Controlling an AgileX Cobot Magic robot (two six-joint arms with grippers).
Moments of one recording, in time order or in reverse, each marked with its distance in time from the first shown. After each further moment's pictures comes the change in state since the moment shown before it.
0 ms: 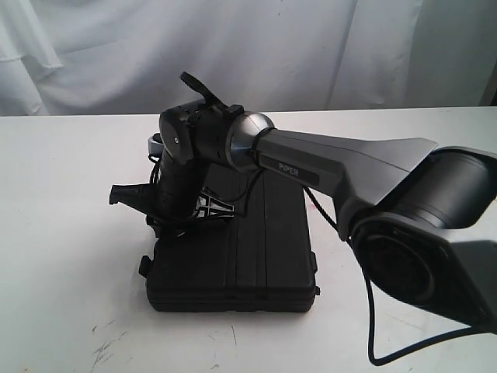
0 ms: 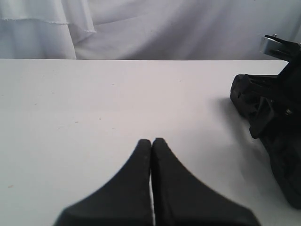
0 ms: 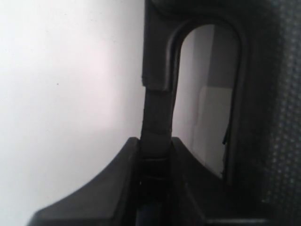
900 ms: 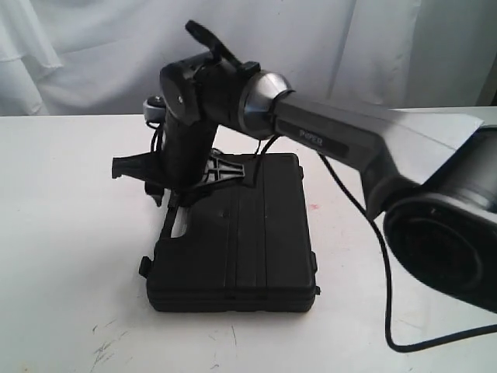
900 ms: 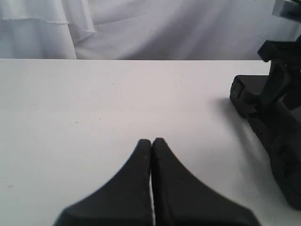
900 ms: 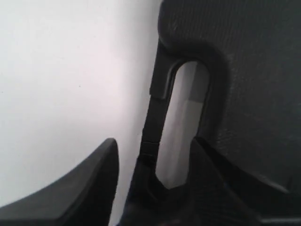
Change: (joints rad) left arm 0.000 0.000 0.000 0.000 0.000 0.000; right arm -0.016 -0.091 -0.029 -0.090 0.094 -0.107
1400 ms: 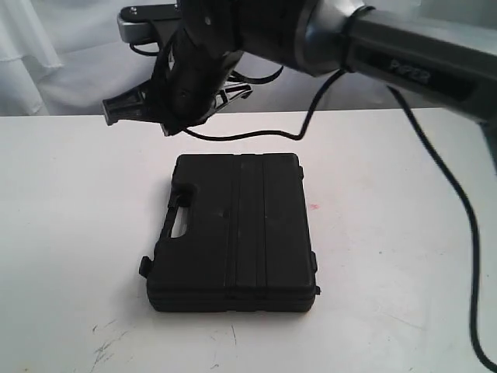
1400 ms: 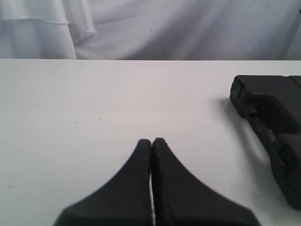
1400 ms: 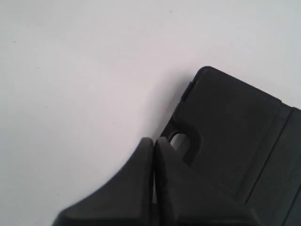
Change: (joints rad) left arm 0.000 0.000 0.000 0.000 0.000 0.000; right arm 0.000 -0.287 0.164 -0.101 -0.179 -0.319
